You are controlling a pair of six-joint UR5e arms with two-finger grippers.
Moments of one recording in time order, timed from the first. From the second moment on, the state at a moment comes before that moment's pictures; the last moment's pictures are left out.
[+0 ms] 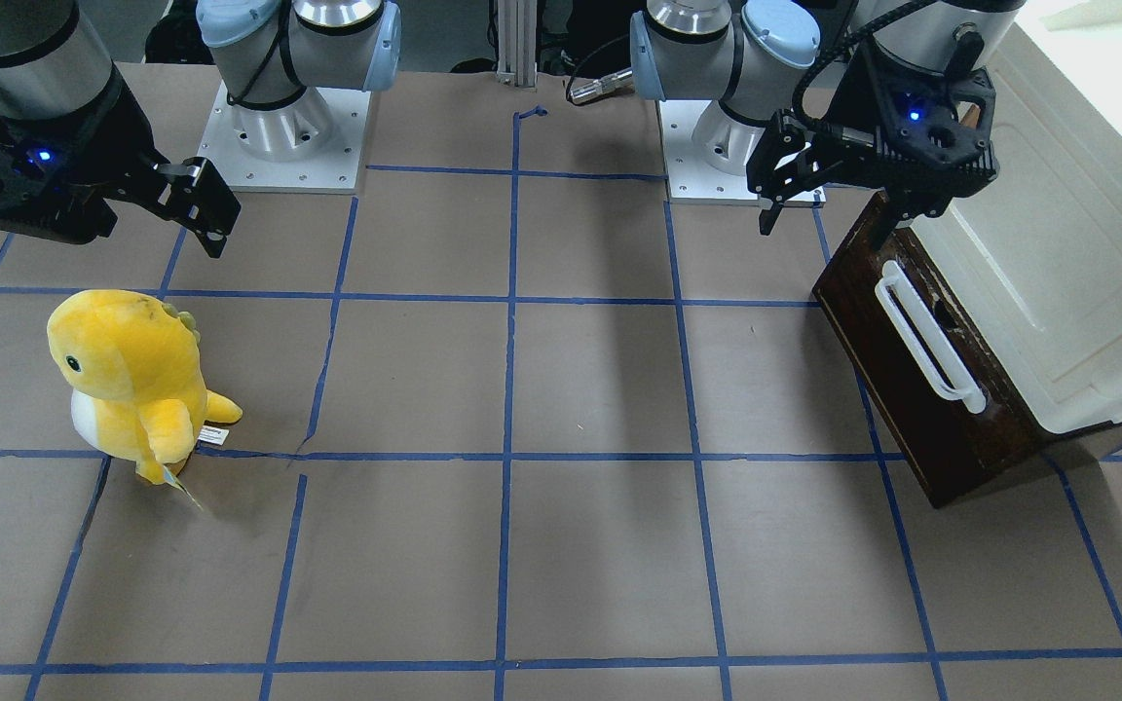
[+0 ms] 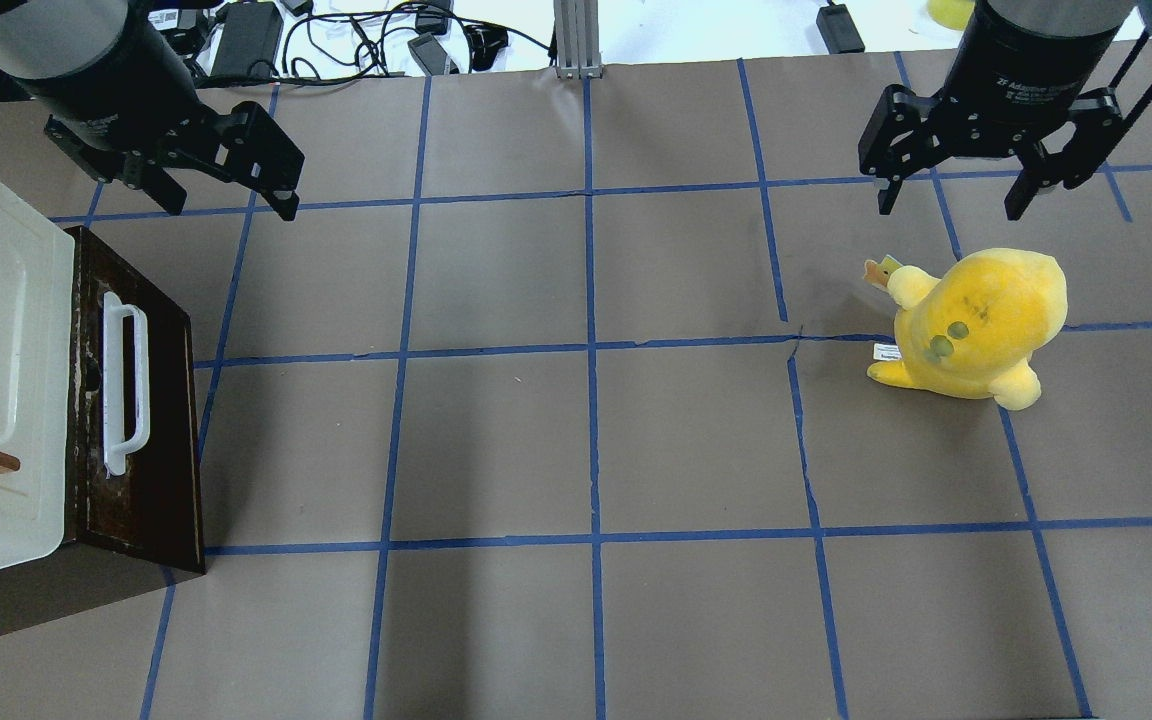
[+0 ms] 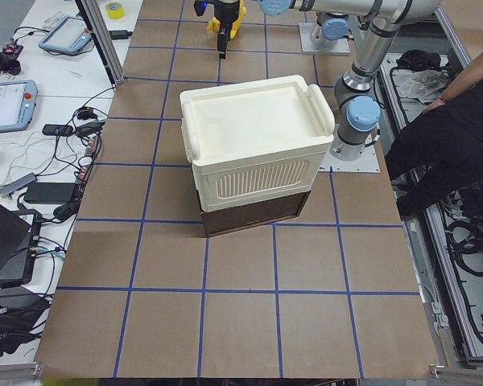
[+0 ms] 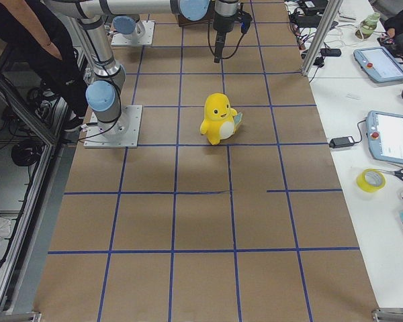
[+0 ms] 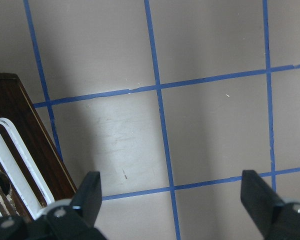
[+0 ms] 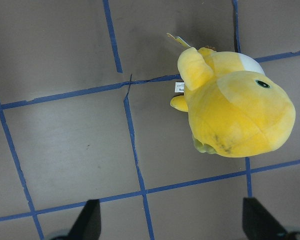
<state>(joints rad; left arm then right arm) -1.53 -1.54 -1.51 -1.59 1.55 0.17 1.51 -1.53 1.48 -1.44 -1.63 0.11</state>
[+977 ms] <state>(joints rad) -1.58 -1.60 -1.61 -1.54 1.83 -0.21 1.51 -1.53 1.48 -1.44 -1.63 0.11</state>
